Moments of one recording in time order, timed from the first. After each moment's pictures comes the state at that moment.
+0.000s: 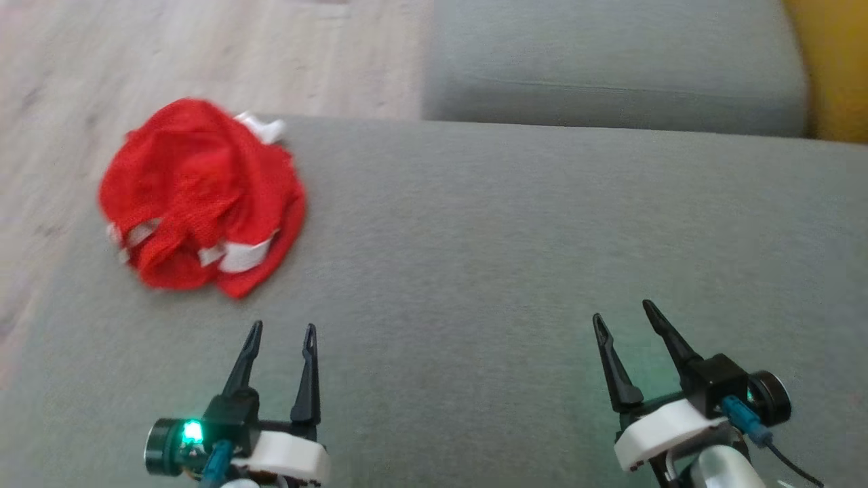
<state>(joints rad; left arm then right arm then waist) -0.04 0.04 -0.20 0.35 -0.08 0.02 -0.25 -0.03 -0.04 0.14 0.36 -0.02 0.13 -0.25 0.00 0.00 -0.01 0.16</state>
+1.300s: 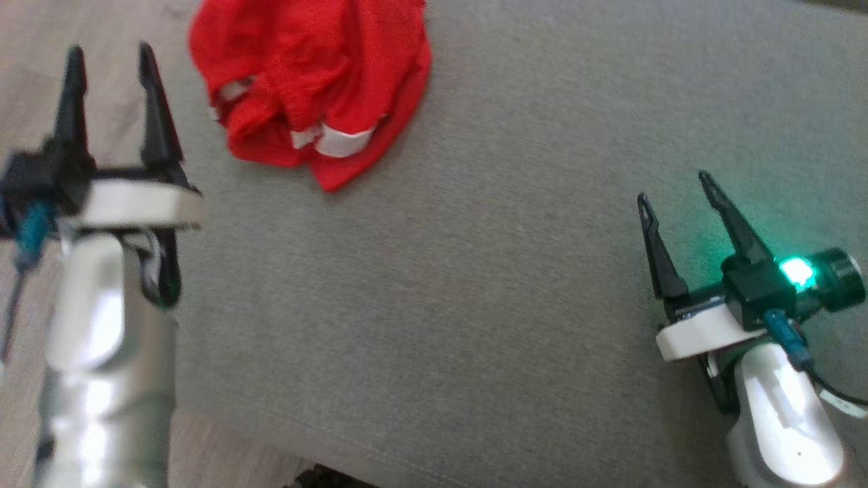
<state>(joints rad) -0.63 0.12 0.05 0.50 -0.12 -0.08 -0.26 -0.22 -0.10 0.06 0.23 -0.22 0.13 -0.25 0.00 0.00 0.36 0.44</state>
